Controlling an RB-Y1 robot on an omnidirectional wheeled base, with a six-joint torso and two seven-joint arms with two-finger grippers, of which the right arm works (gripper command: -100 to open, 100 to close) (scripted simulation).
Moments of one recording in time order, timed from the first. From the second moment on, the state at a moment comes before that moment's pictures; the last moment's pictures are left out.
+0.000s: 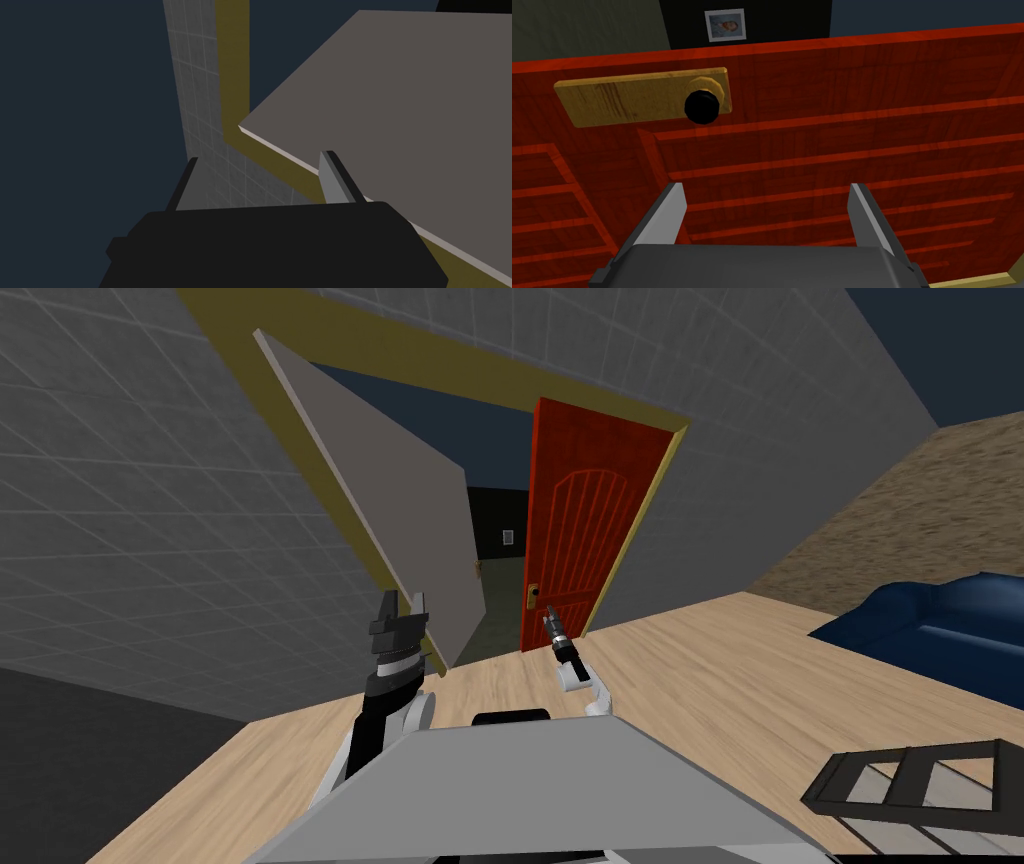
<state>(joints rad) 0.10 -0.10 0.10 -1.51 0.00 -0.32 -0.13</state>
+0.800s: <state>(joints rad) 0.03 -0.11 0.13 -1.34 0.01 -0.29 -0.12</state>
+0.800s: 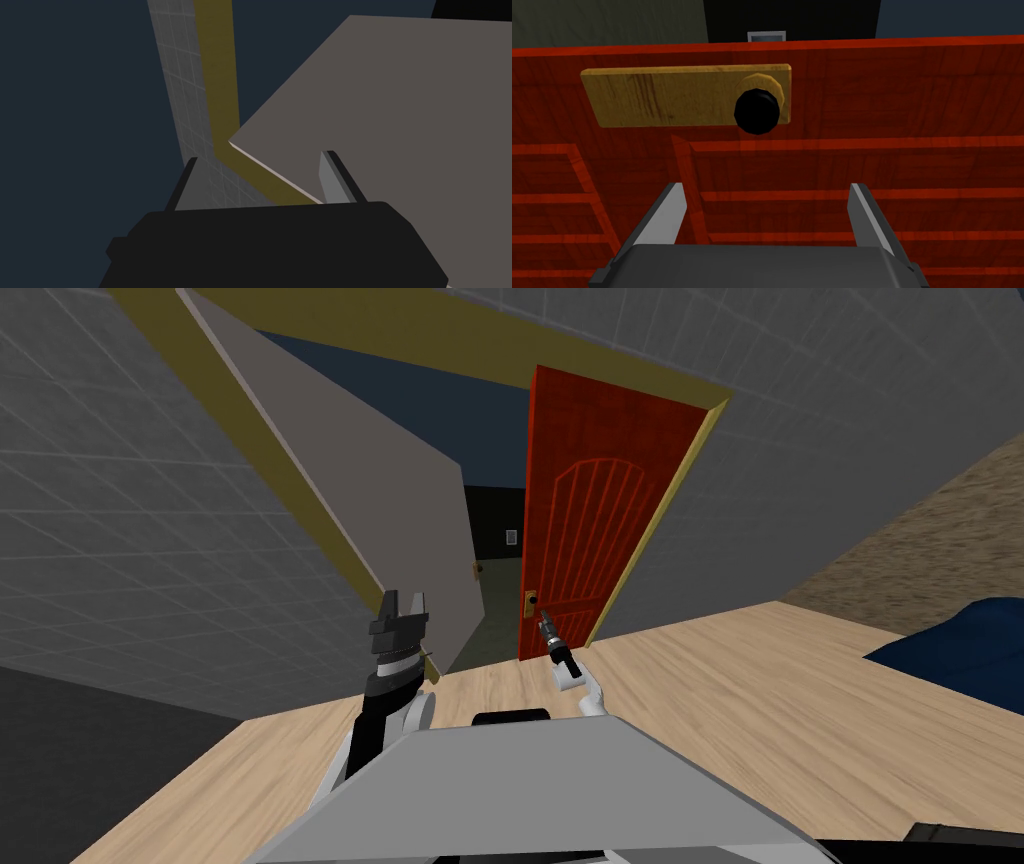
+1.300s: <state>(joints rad) 0.01 -0.11 0.13 -1.31 0.01 -0.29 -0.12</state>
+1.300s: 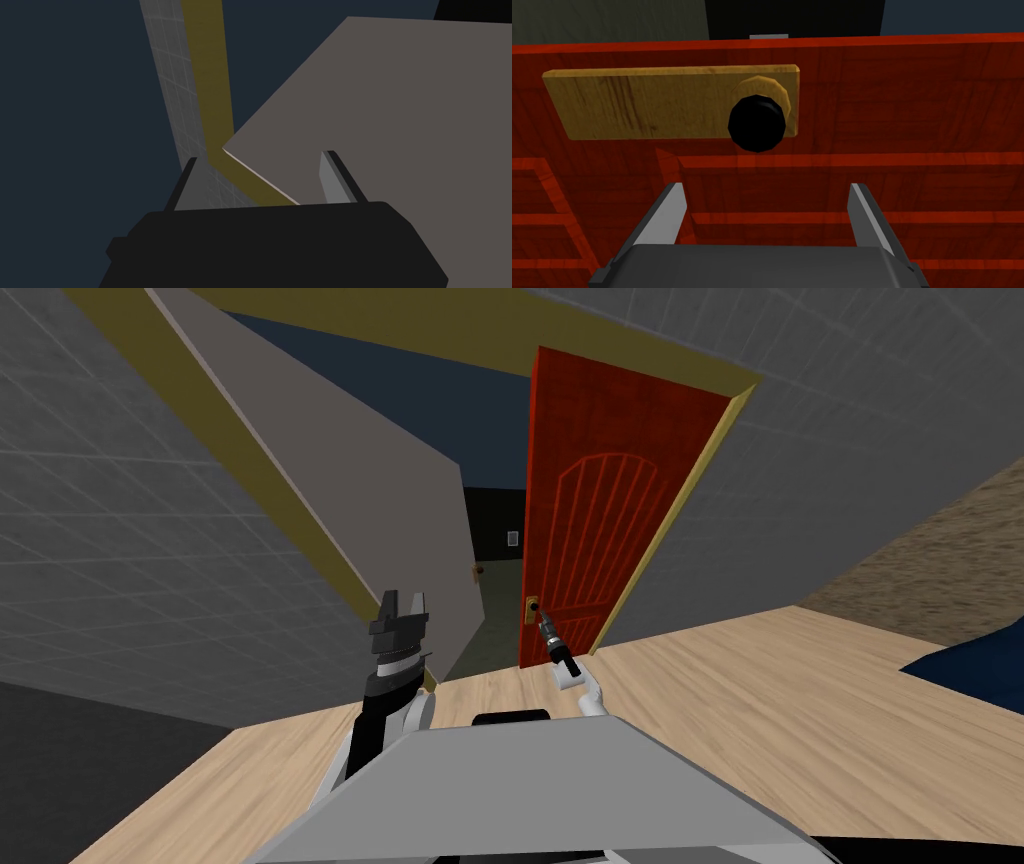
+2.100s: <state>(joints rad) -0.02 -0.10 0.11 -1.28 0.01 -0.29 -0.12</state>
